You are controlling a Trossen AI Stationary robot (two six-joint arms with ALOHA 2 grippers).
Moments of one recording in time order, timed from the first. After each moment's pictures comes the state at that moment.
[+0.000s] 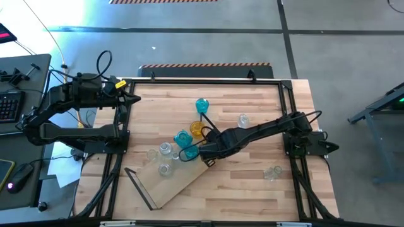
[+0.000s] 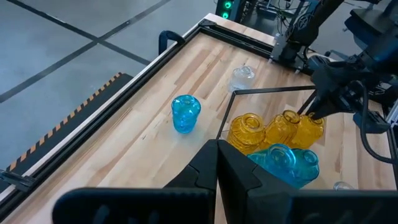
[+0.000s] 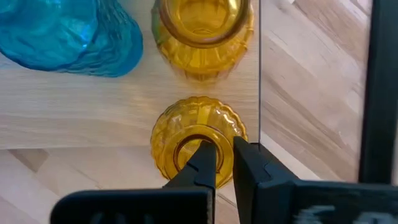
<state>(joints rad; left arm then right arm) 0.32 0.71 1.24 -1.05 -0.06 -0.18 0.27 2.00 1.84 -1.28 0.19 1.15</state>
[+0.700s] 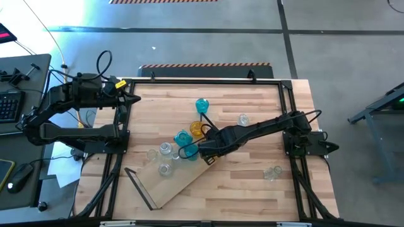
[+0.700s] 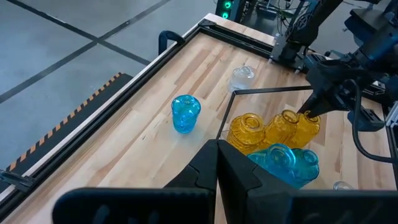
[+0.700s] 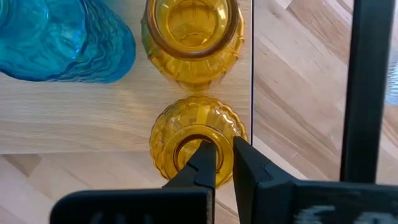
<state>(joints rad) 0.32 0.71 1.24 -1.05 -0.06 -0.18 0.24 2.01 1.85 -1.31 0.19 1.12</state>
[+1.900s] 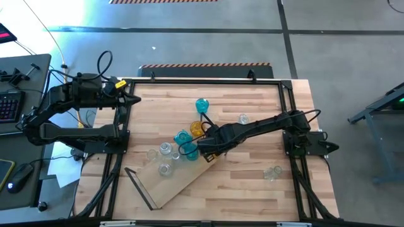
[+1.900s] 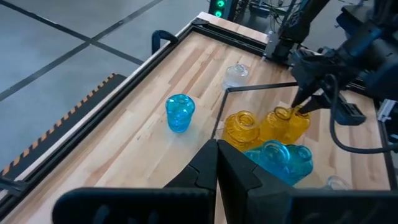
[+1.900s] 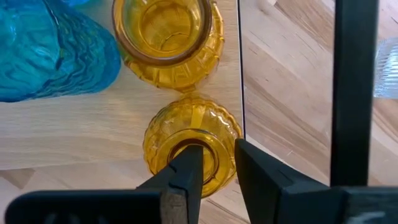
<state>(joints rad) 0.32 0.71 1.24 -1.05 -0.03 -0.16 0.21 2.01 1.84 -1.32 0.18 1.15</state>
